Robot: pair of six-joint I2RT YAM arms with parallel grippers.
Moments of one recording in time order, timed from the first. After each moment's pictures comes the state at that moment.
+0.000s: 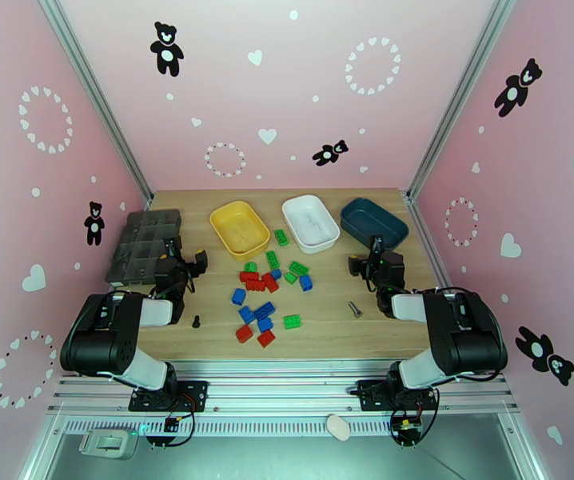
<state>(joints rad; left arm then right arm) 0.00 1.55 0.37 0.87 -0.11 -0.10 0.04 1.53 0.42 0.67 0.00 -0.10</state>
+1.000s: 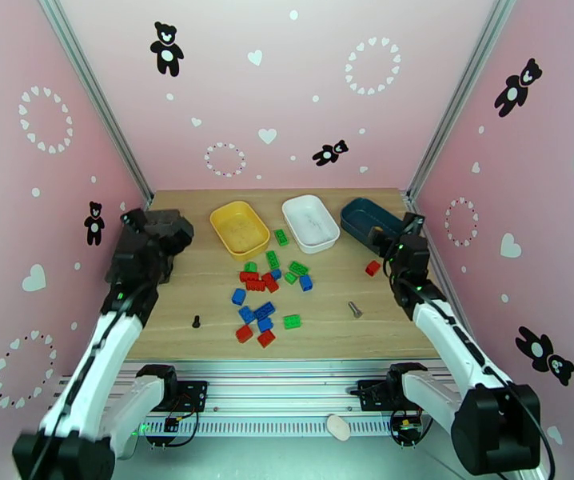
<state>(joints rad) -0.04 0.81 0.73 -0.17 -0.01 -0.62 0.03 1.05 0.70 -0.01 0.23 0.29</state>
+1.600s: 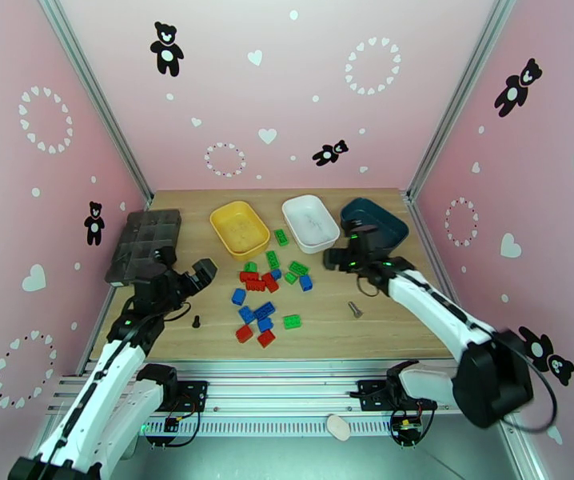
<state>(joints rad) -0.18 0.76 0.54 -0.31 0.23 -0.80 0.44 1.36 0.91 -0.43 -0.03 0.32</state>
